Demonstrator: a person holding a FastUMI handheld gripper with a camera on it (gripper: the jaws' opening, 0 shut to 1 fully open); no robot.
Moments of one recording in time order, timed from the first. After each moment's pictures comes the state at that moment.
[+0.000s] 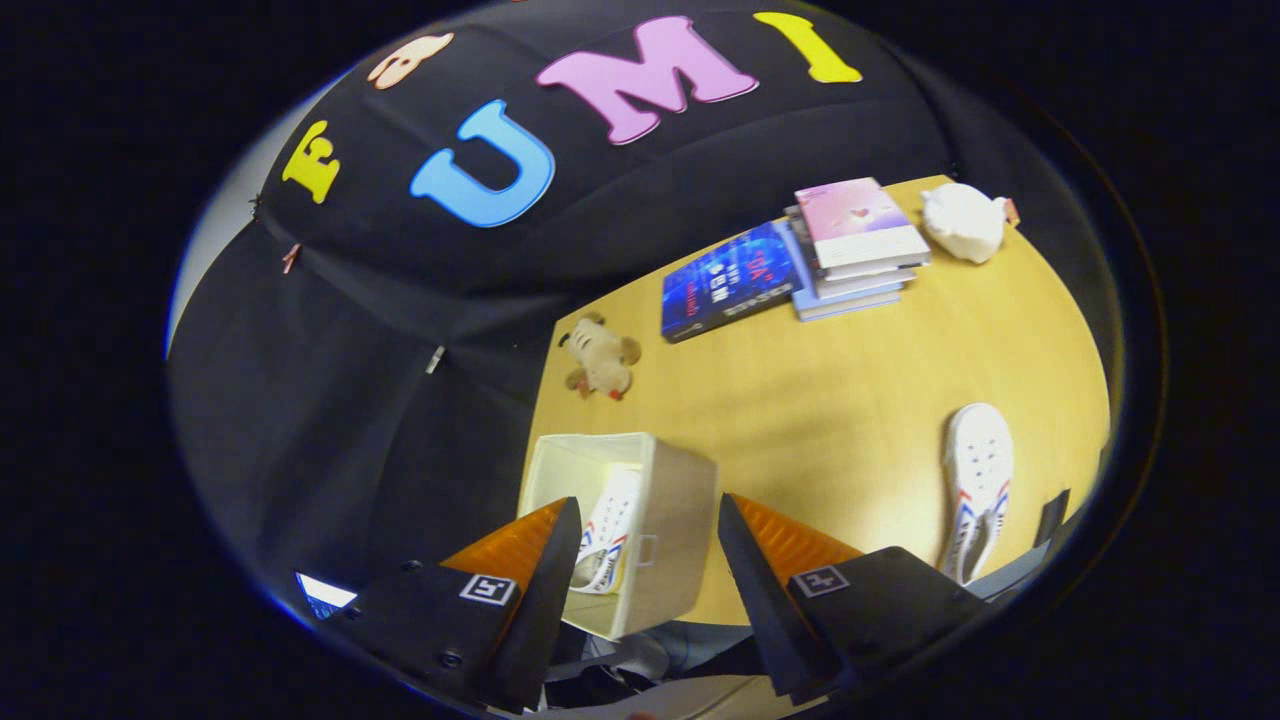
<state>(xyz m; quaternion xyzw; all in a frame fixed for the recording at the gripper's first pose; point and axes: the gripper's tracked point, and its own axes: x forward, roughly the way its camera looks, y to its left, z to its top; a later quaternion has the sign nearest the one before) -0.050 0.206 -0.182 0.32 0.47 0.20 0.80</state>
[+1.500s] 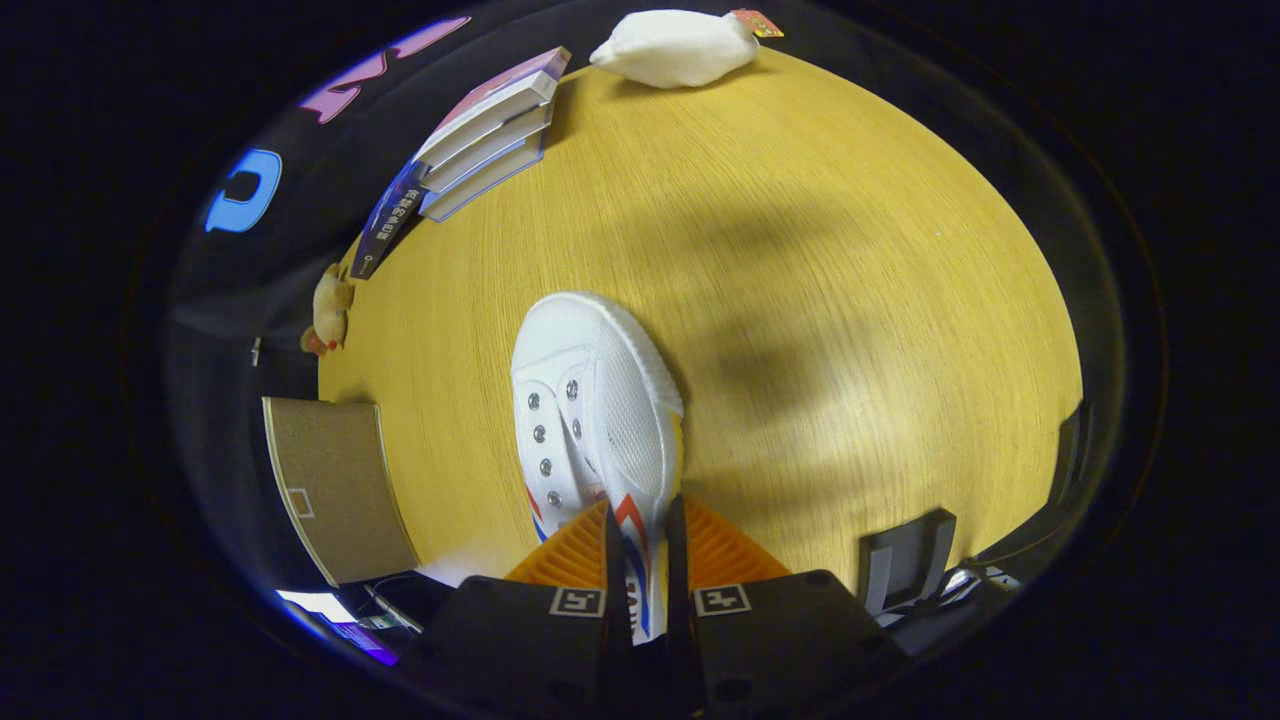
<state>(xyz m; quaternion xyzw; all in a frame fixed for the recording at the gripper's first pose) -0.098 0.017 -0.449 0.27 0.65 0.10 0.71</state>
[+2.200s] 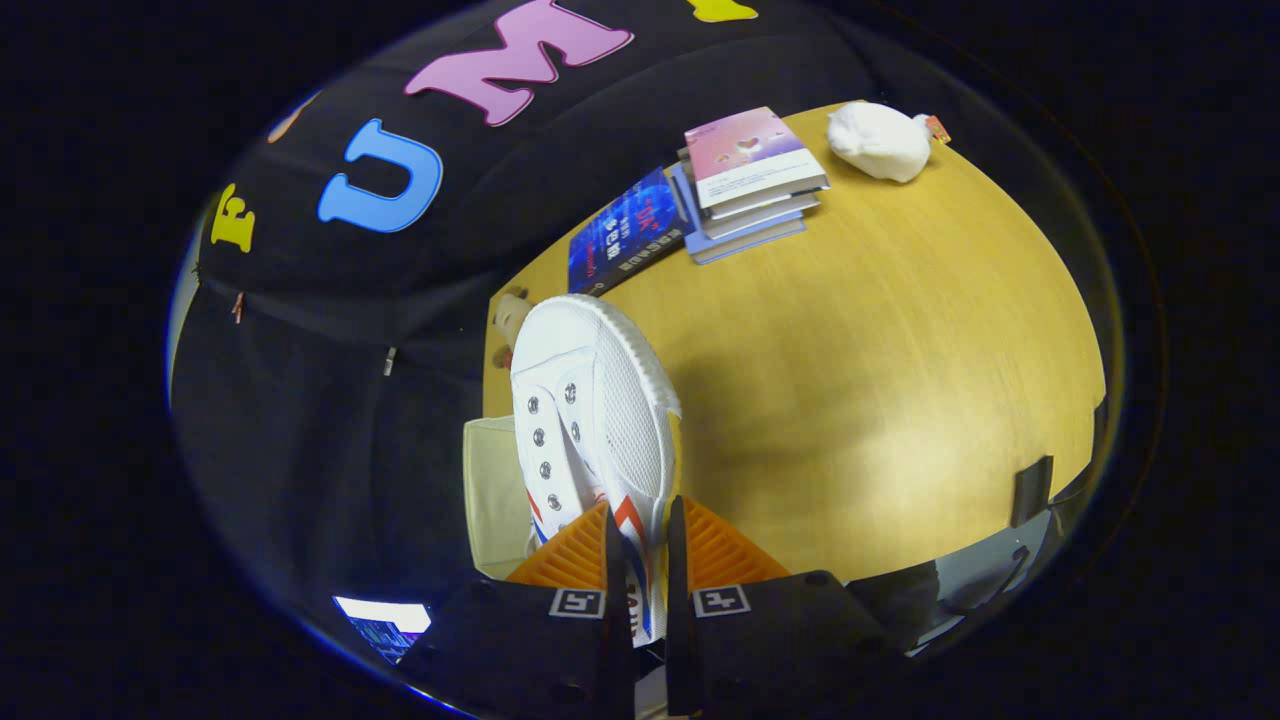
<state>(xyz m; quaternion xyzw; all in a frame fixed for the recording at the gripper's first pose) -0.059 0.197 -0.212 0.36 0.56 0.20 0.72</state>
